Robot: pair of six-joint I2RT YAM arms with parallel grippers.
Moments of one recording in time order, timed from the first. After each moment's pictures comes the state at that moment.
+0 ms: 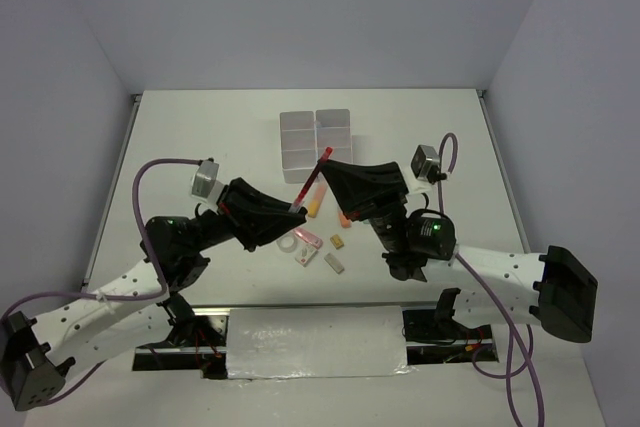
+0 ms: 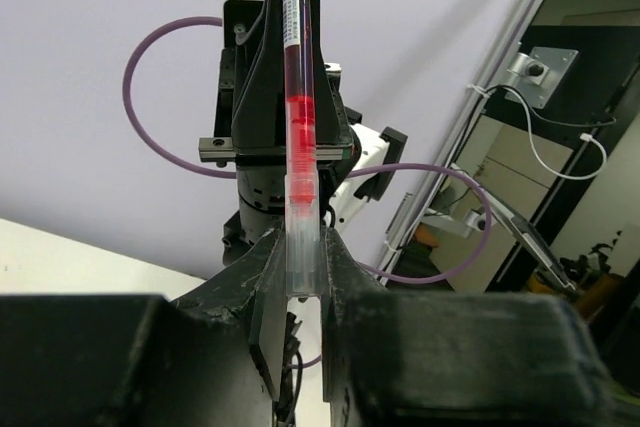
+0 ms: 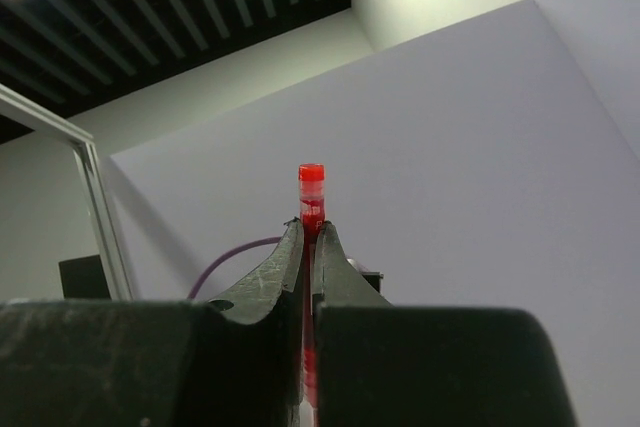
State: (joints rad) left arm -0.81 0.80 0.54 0.94 0.49 -0.82; right arm 1.09 1.15 0.64 1.50 0.08 0.64
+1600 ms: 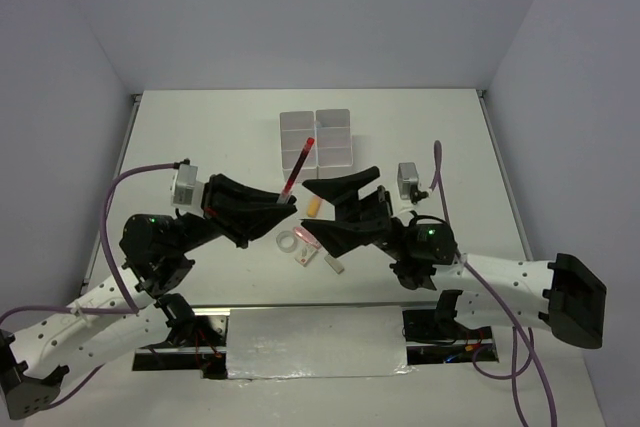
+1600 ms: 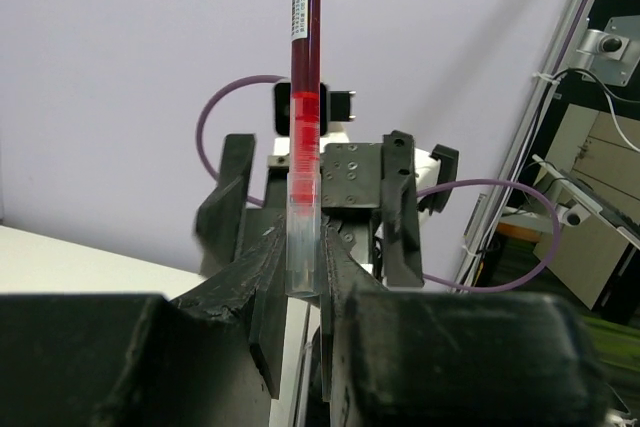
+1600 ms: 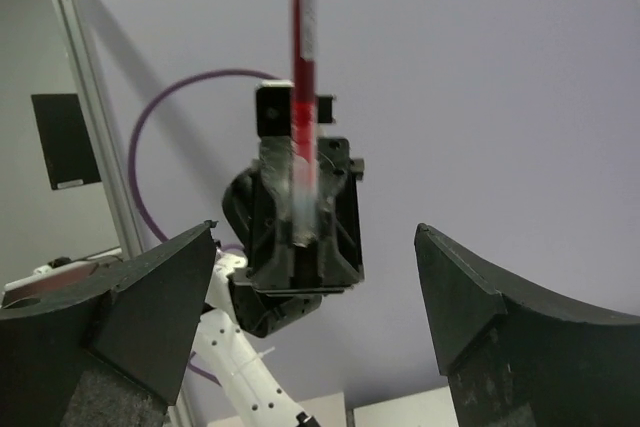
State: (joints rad) left arm -0.82 0.69 0.65 0.67 0.43 -0.55; right arm 1.11 1.06 0.54 1.35 -0.12 0.49
